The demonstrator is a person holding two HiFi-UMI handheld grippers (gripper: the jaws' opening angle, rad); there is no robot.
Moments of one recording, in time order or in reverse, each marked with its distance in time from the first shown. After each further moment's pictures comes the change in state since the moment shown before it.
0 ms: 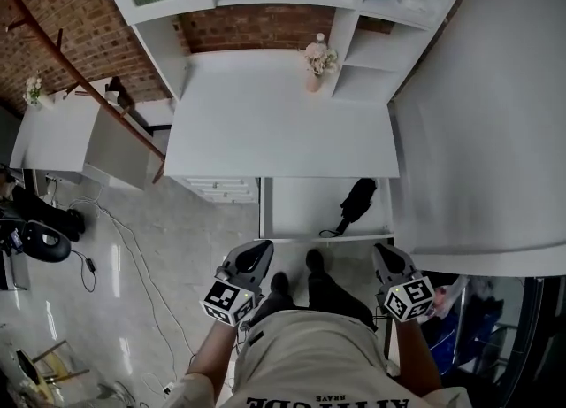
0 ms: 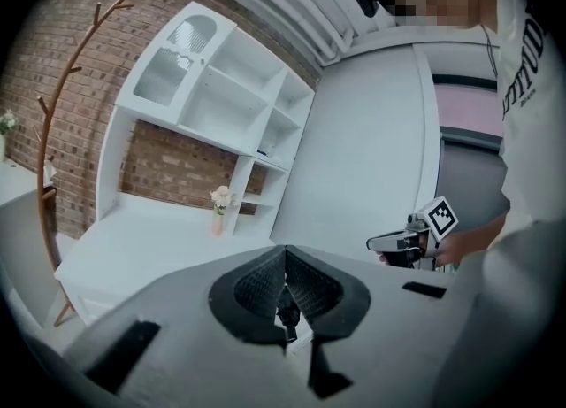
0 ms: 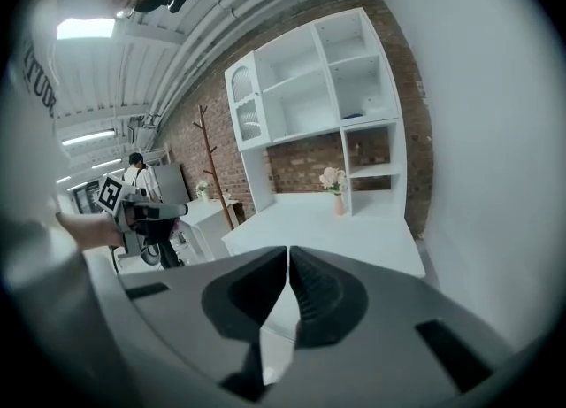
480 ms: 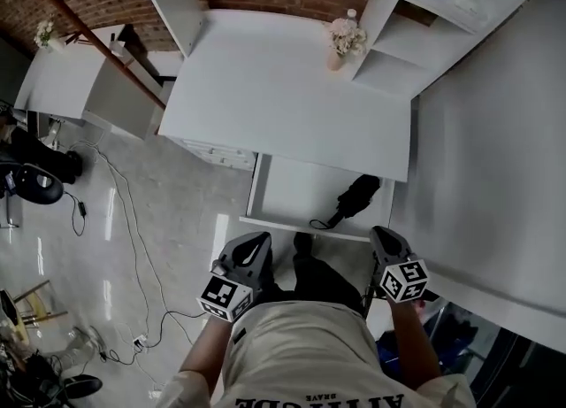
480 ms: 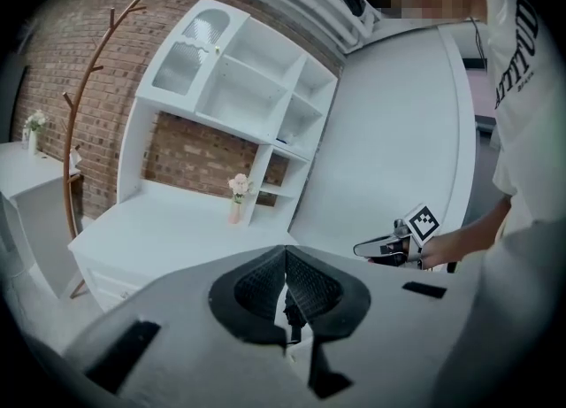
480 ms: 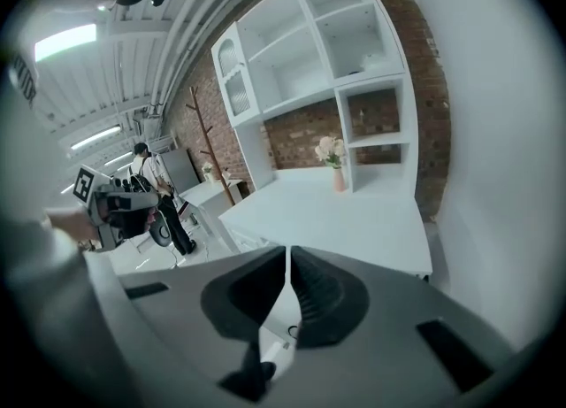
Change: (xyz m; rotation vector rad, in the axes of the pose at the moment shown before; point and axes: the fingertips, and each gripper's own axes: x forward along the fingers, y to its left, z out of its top) left arm 0.047 -0.014 -0.022 -0.064 0.026 0.172; right arm 0.070 -0.091 -0.023 0.001 0.160 0.103
